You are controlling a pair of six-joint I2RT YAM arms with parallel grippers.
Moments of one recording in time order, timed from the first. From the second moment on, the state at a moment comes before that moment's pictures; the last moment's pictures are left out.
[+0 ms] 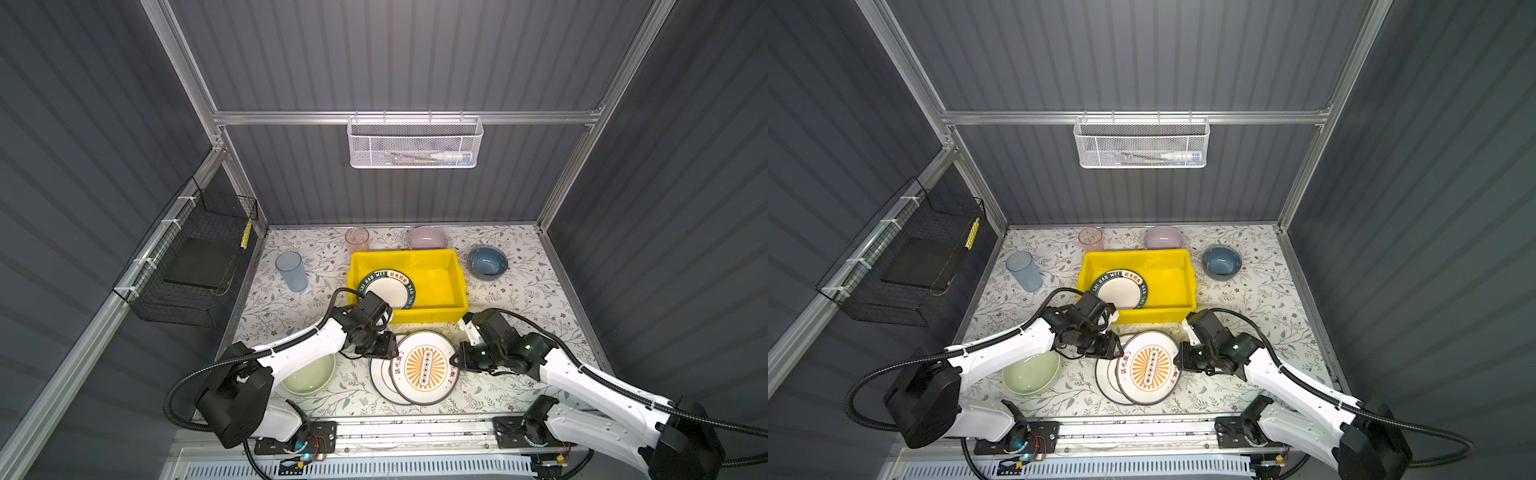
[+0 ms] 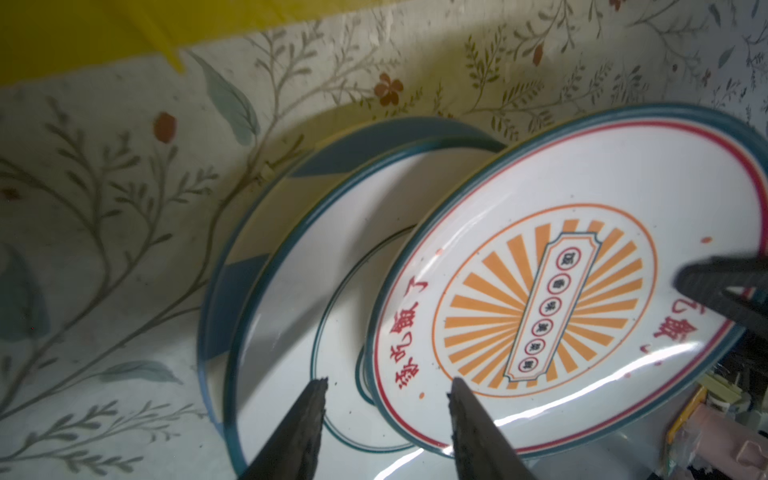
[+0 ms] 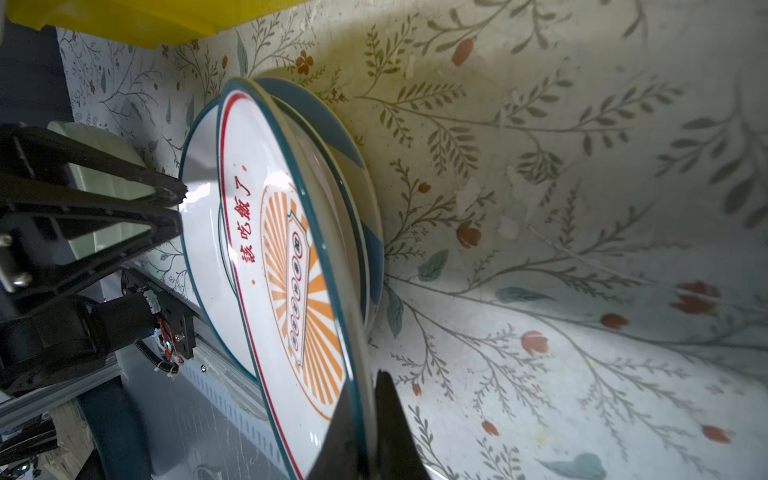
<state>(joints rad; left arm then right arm) -0.76 1.41 0.90 -0.67 0.29 -0.51 0.69 0.99 0.60 -0.64 -0.30 0.72</state>
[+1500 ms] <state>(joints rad) -0.37 1.56 1.19 -0.80 0.04 -0.34 0.50 1.73 1.49 -0.64 -0.18 0.57</state>
